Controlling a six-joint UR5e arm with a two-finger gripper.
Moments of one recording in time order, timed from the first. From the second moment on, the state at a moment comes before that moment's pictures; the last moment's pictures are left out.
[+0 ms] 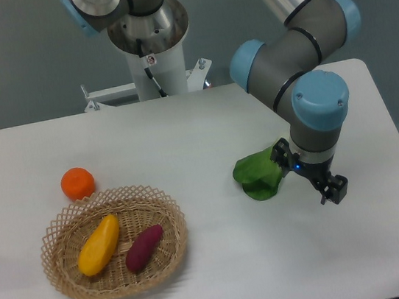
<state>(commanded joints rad) 2.57 -2.06 -1.45 -1.15 1.60 1.43</state>
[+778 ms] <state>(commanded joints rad) 2.39 -2.06 -1.47 -1.14 1.48 1.10</state>
